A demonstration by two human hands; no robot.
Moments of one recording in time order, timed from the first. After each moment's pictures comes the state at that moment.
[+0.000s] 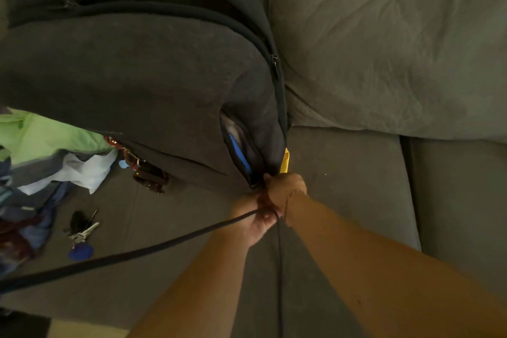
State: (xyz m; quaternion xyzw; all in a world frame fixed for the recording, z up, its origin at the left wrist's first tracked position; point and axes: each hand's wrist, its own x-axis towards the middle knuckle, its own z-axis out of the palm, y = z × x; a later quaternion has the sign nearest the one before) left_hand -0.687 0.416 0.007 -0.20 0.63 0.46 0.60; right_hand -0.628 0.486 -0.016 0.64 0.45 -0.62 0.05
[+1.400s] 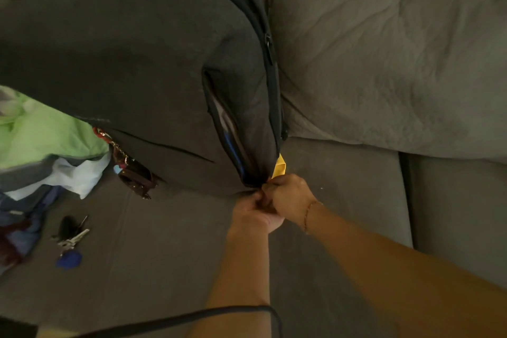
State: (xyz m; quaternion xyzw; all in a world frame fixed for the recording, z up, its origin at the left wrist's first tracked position) left_hand -0.681 0.462 -0.007 -0.47 0.43 0.54 0.55; right_hand -0.607 0.511 -0.001 0.52 0.58 -0.62 0.04
